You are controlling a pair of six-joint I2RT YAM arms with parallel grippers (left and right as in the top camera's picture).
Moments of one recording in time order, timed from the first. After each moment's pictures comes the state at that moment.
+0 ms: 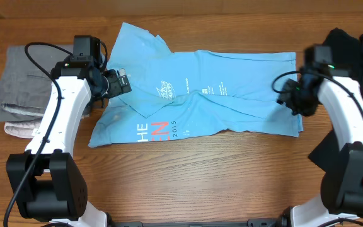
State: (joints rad) left arm 0.00 1.76 1.41 -0.89 0.04 -0.36; right arm -0.13 1.75 1.33 -0.98 -0.08 0.38
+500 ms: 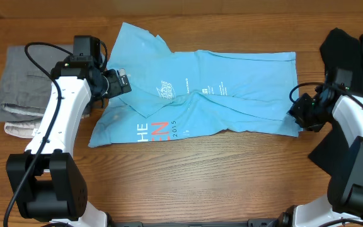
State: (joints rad) left arm 0.00 1.76 1.41 -0.89 0.04 -0.36; right arm -0.30 1.75 1.10 -0.74 -0.23 0.45
